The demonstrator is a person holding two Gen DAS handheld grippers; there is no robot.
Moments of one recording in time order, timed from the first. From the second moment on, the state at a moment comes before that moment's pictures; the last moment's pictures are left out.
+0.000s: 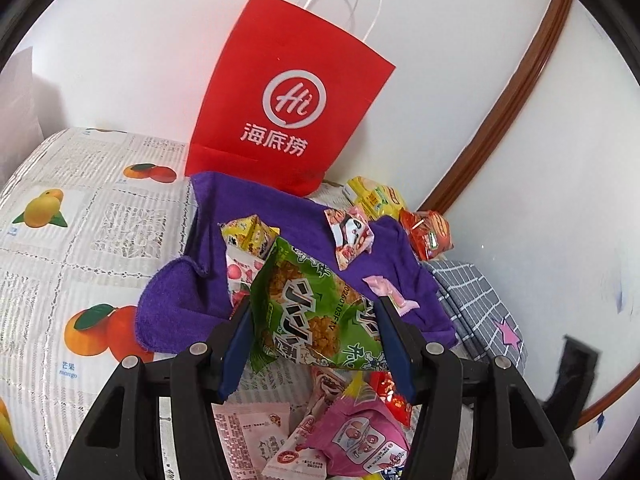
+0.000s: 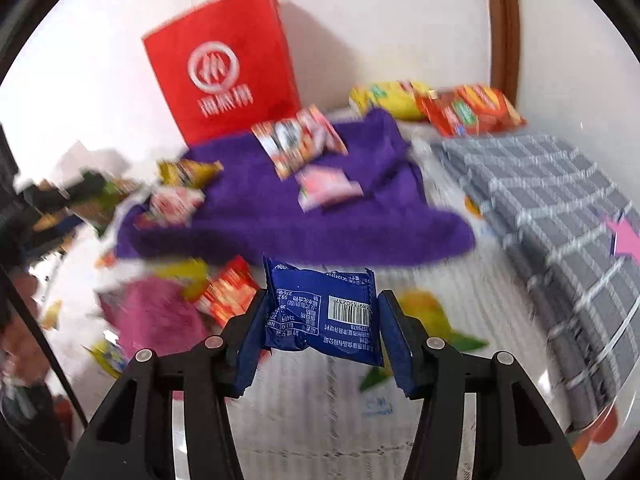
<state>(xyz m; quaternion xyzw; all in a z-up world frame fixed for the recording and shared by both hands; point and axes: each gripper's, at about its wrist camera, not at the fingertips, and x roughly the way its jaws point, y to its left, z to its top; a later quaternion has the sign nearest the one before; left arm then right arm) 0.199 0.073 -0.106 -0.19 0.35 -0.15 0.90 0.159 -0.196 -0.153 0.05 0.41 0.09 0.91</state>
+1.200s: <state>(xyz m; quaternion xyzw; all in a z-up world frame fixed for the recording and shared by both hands) 0.203 0.098 -0.115 -0.23 0.33 -0.09 0.91 0.299 -0.144 -0.204 0.08 0.46 0.14 0.87</state>
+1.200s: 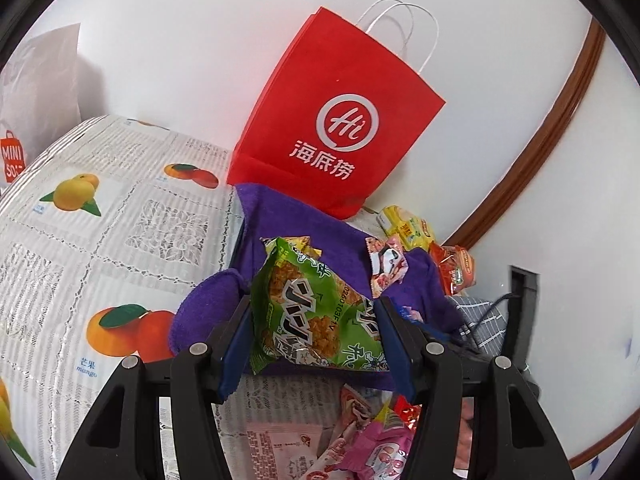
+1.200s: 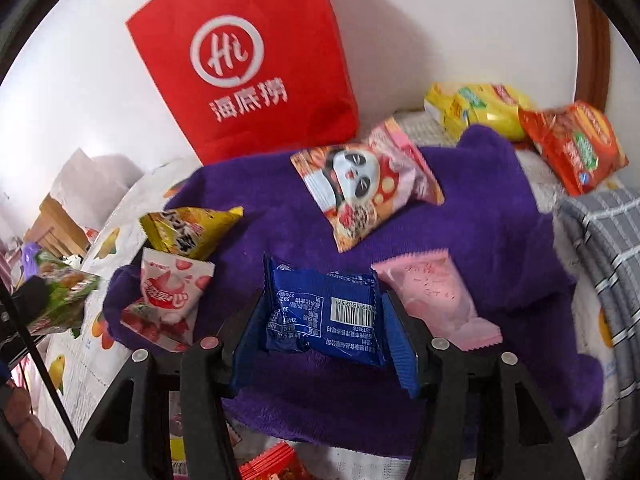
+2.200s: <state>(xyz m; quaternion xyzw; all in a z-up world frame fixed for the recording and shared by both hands) 0.248 0.042 -0.111 -0.17 0.36 -0.10 0.91 0.295 -0.214 -0.172 0.20 0.40 0.12 0.89</state>
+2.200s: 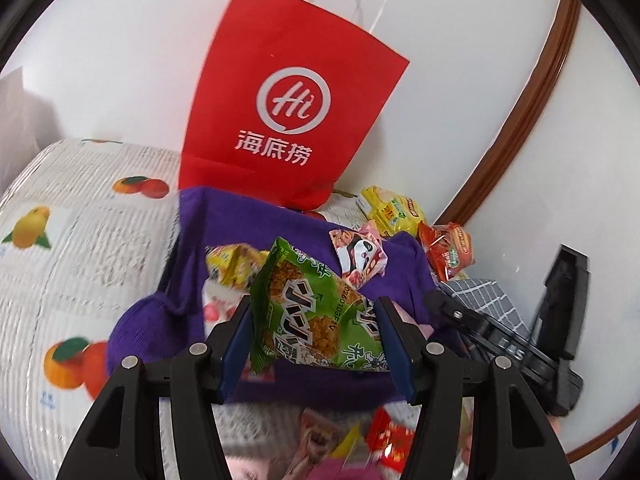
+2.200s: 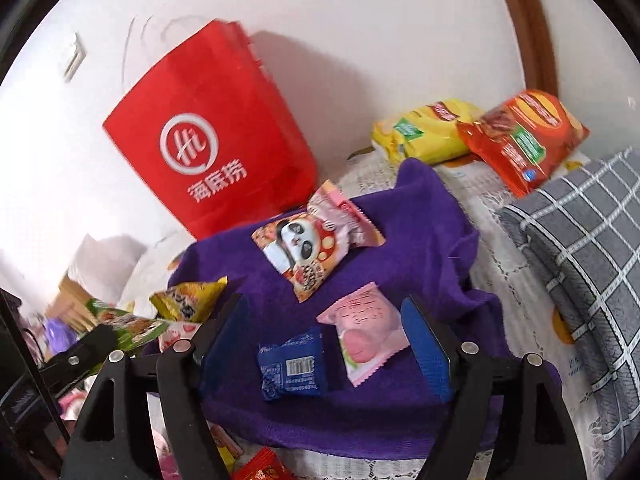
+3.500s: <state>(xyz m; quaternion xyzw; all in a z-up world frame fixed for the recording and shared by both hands) 0.260 0.060 -0.138 -0.18 0.42 -0.11 0.88 0.286 -0.192 -0.170 0.16 0.40 0.17 0.89</state>
